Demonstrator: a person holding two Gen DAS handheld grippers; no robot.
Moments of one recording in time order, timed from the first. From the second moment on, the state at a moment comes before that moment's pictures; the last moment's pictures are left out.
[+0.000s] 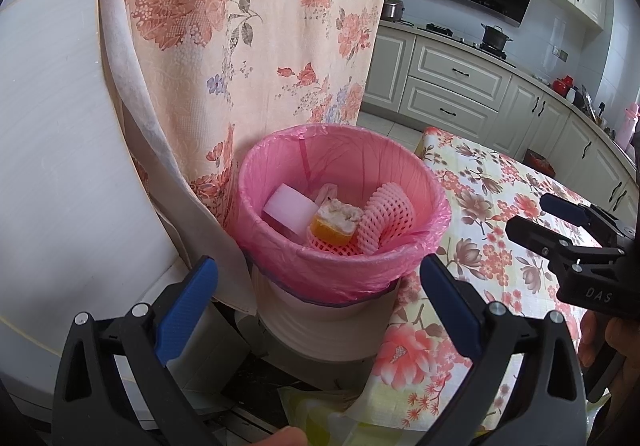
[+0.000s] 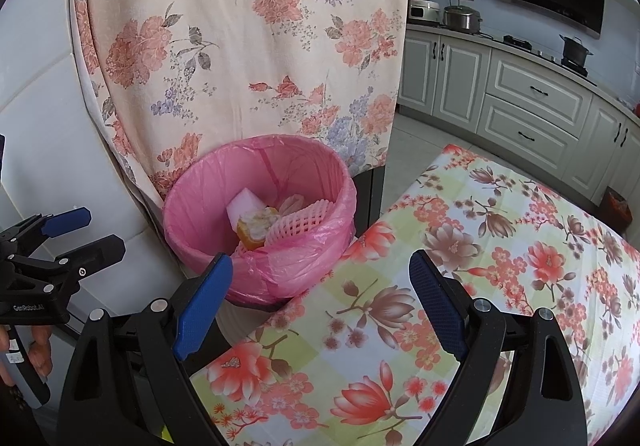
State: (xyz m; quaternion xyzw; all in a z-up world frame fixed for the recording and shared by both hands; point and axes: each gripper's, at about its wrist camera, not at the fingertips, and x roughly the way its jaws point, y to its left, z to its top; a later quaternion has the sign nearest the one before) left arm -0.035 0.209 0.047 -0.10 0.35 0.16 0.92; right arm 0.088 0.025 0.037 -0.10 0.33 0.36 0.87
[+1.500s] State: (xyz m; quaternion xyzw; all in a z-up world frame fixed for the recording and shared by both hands) left arm -0.038 0.208 0.042 -0.10 0.35 0.16 0.92; right arm 0.086 0.029 0.034 -0.10 0.34 0.36 0.86
